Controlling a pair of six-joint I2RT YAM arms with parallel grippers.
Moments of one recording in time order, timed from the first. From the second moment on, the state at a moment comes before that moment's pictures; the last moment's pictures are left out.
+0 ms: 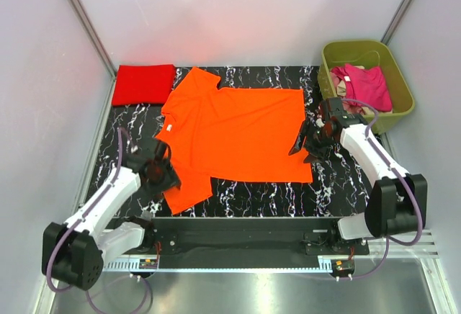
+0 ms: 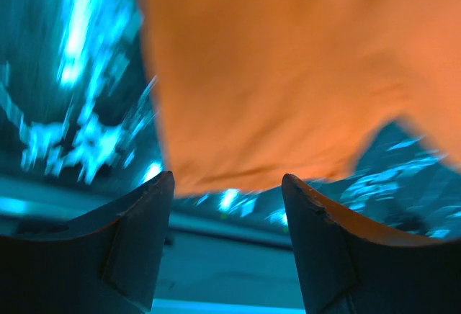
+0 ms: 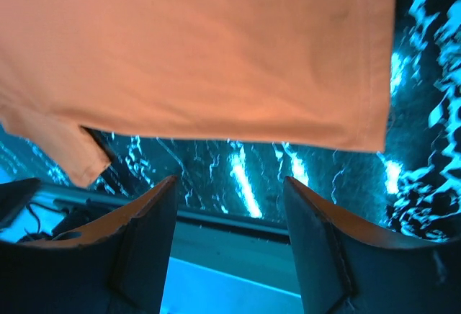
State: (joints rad) left arm -0.29 1.05 0.72 -0.96 -0.04 -0.82; right arm 0.15 1.43 1.08 -0.86 -0.30 0.54
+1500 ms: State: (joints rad) left arm -0.31 0.81 0.62 -0.99 0.03 -0.95; right arm -0.06 1.39 0.63 -0.59 -0.22 0.97
